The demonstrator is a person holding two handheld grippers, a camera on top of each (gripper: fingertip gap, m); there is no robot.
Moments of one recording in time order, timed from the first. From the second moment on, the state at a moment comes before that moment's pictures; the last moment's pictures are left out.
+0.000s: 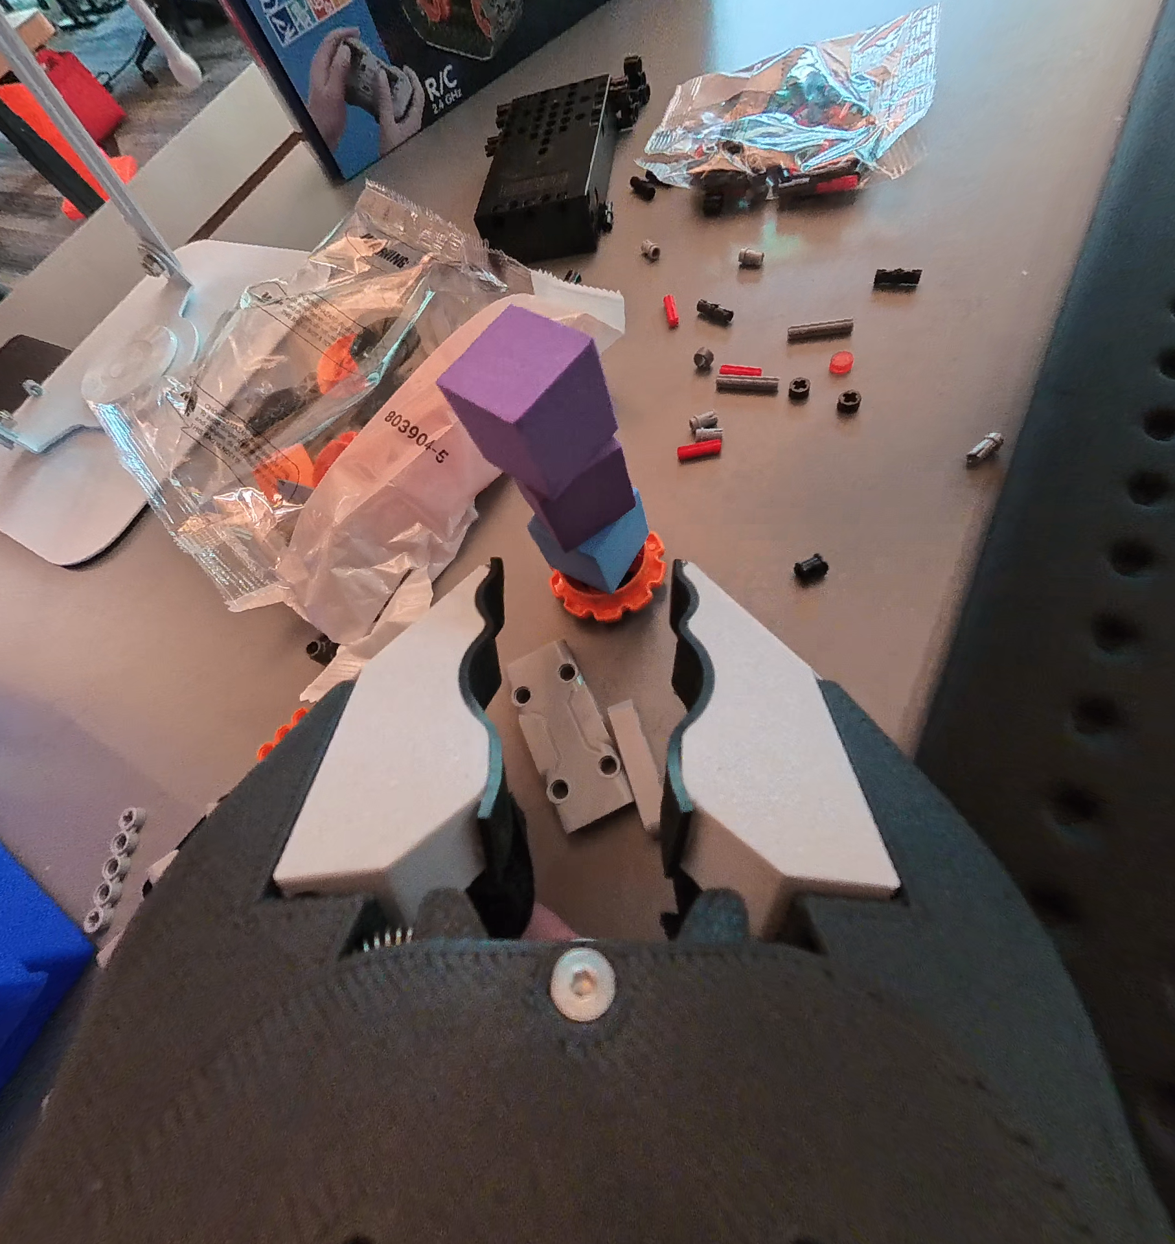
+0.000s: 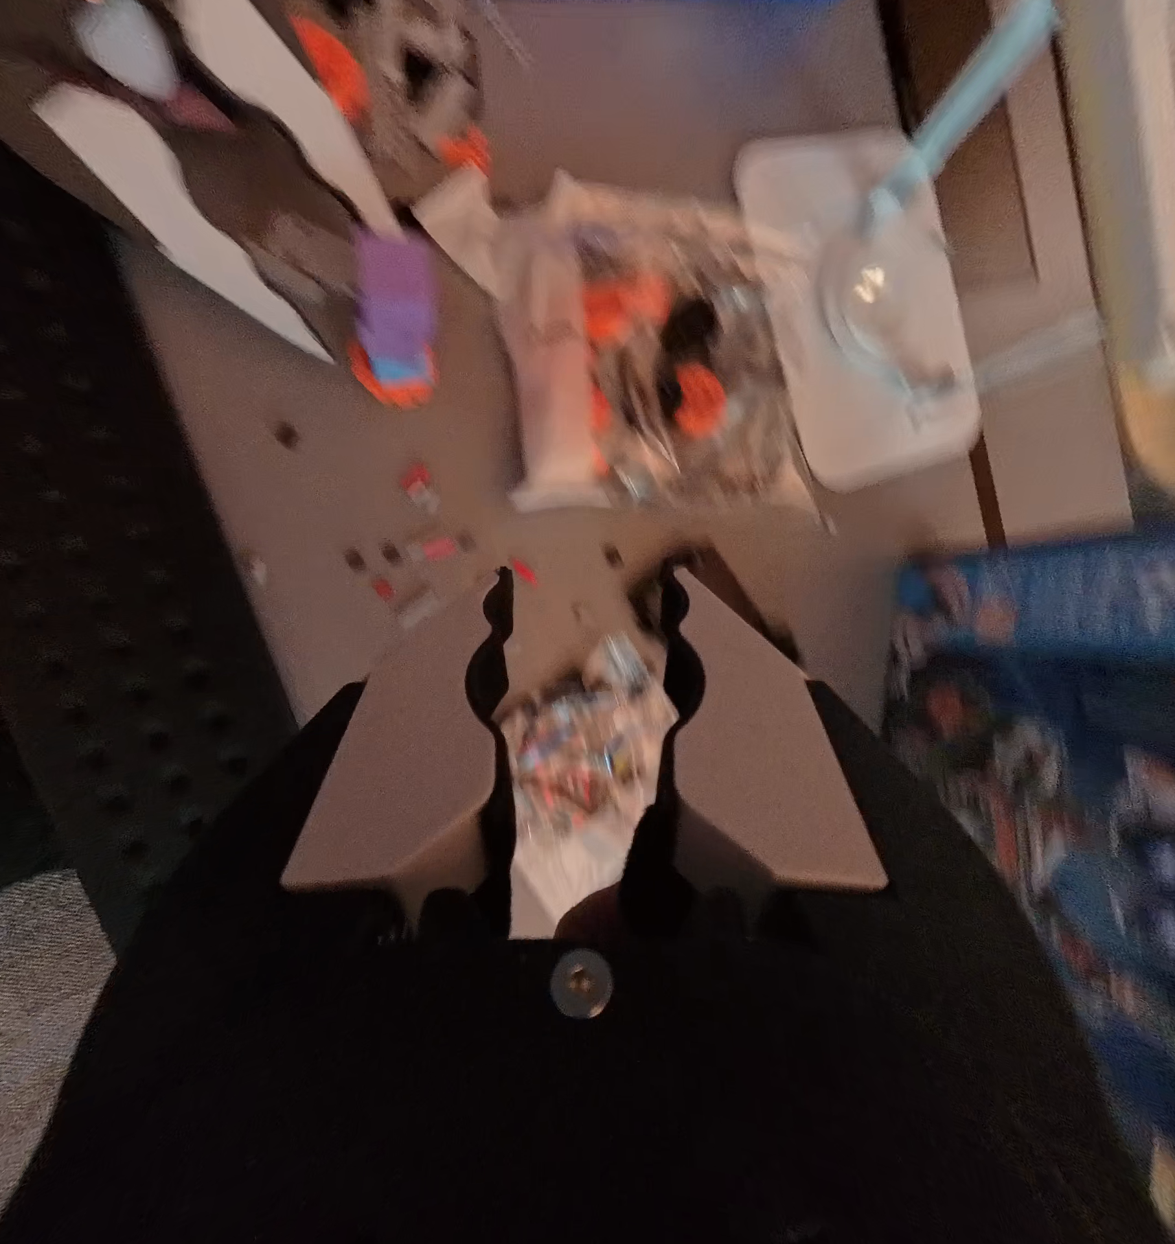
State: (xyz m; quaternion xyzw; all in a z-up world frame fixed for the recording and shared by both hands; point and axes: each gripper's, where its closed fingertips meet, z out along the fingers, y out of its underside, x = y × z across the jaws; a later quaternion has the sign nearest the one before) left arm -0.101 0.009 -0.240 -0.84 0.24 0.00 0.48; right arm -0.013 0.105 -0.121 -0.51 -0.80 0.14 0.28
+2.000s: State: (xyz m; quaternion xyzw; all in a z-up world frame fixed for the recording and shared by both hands) left arm -0.101 0.007 -0.243 -0.84 0.24 -0.01 0.48; right arm -0.101 0.021 -0.153 -0.45 -0.72 0.46 0.25
